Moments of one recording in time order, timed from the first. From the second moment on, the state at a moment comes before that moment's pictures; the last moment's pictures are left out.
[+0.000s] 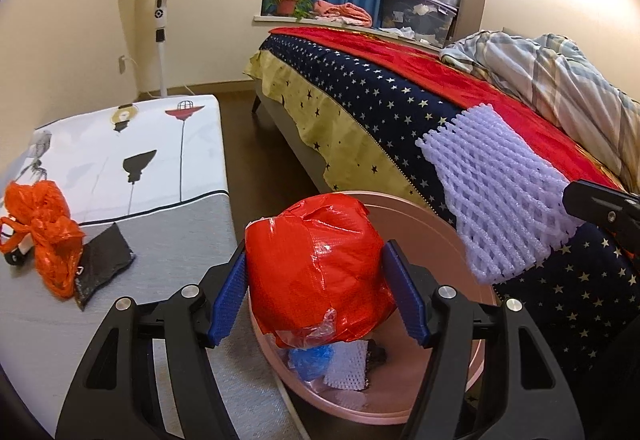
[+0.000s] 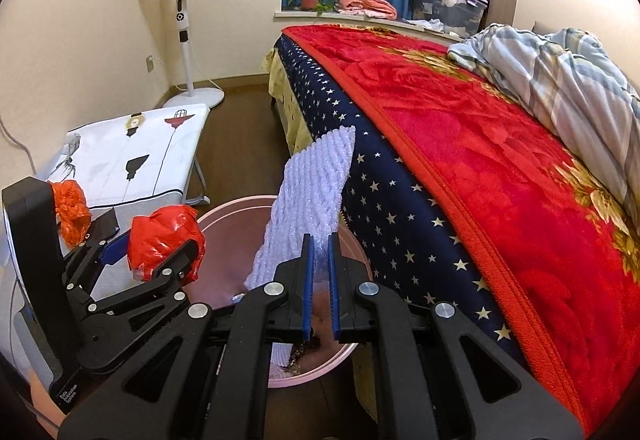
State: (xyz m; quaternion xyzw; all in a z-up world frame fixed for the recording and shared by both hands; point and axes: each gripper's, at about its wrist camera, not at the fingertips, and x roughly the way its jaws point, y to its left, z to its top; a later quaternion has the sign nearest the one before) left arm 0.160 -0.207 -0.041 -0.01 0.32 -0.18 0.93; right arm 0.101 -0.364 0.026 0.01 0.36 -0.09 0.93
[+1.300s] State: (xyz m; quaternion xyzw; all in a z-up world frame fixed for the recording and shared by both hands) left arm 0.142 -0.092 -0.025 -0.06 0.31 -0.08 0.94; right arm 0.104 -0.305 0.022 0.04 0.30 -0.02 0.95
